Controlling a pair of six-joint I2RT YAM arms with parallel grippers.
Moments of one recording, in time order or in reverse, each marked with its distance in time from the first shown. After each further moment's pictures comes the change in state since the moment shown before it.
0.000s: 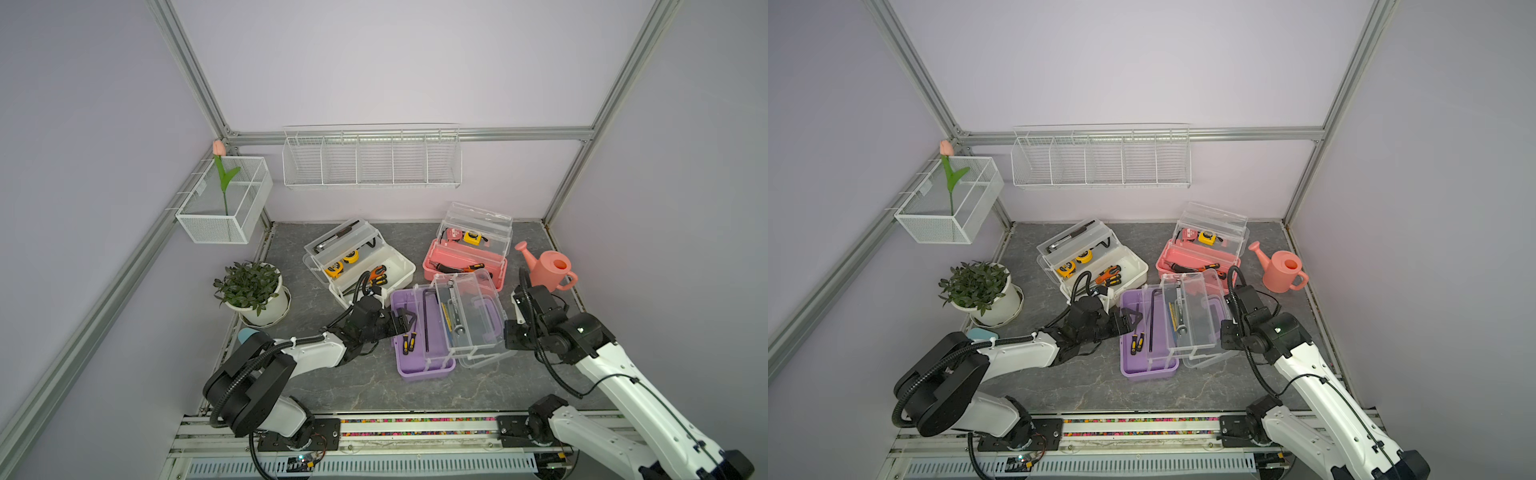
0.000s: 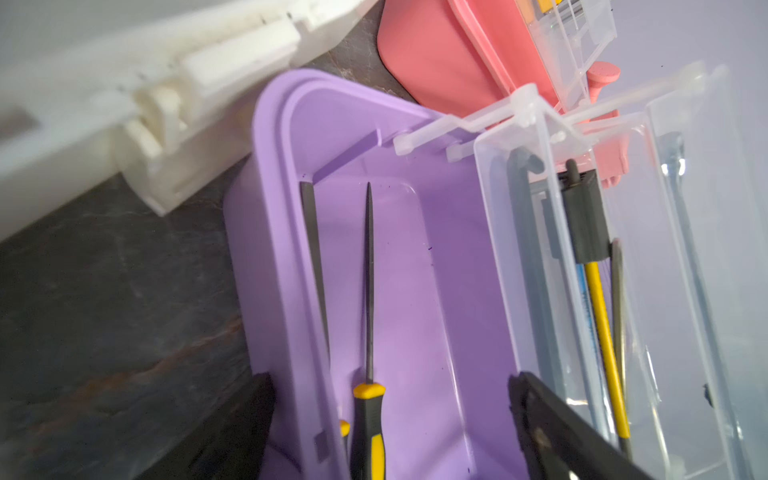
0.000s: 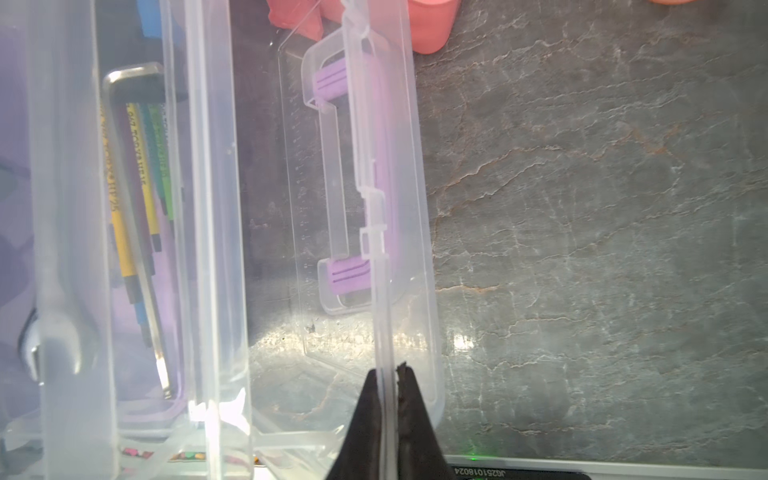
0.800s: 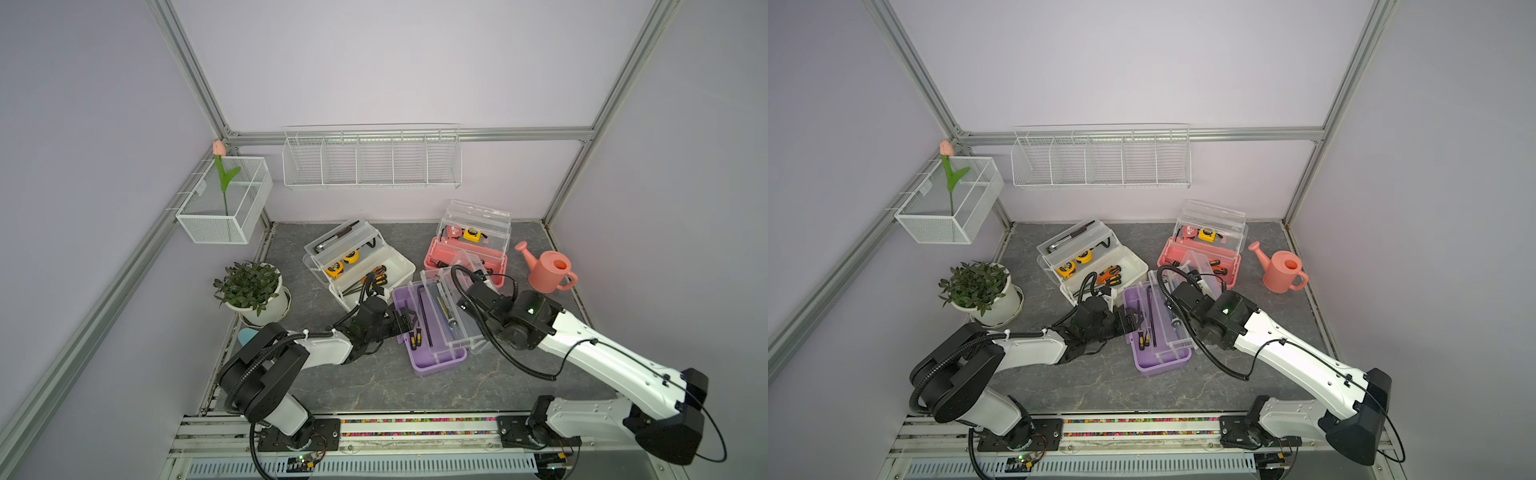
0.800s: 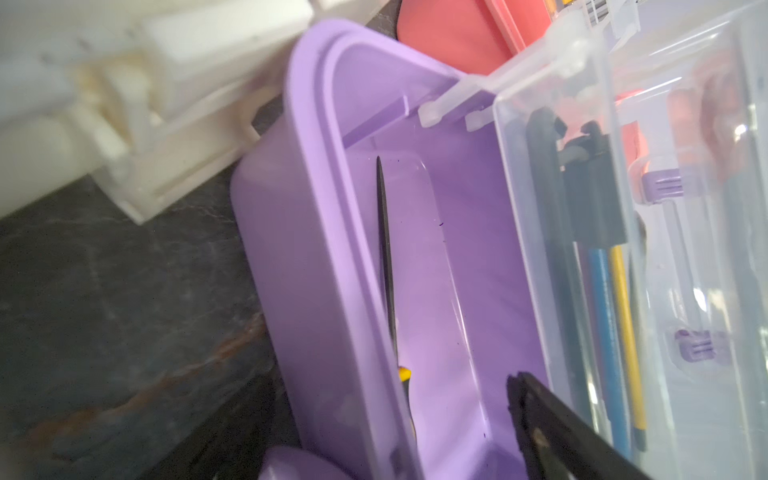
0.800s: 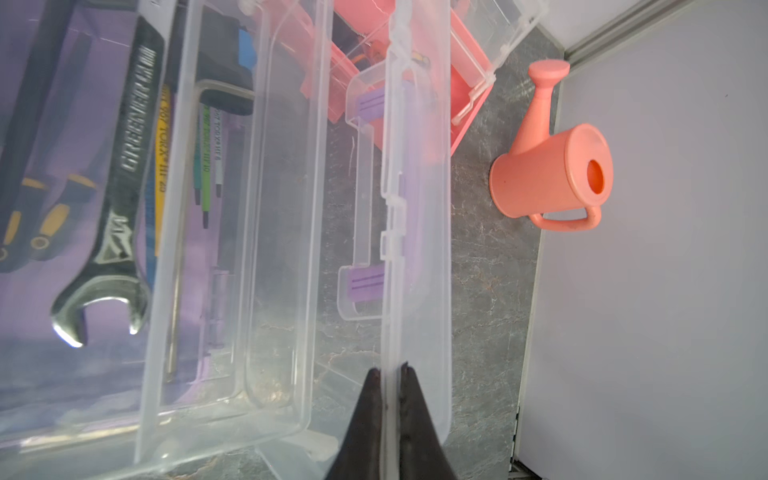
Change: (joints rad) left arm -0.014 0.061 0.016 0.039 -0.037 -0.032; right arm 0.465 0.318 0.296 -0.130 0.527 -0.039
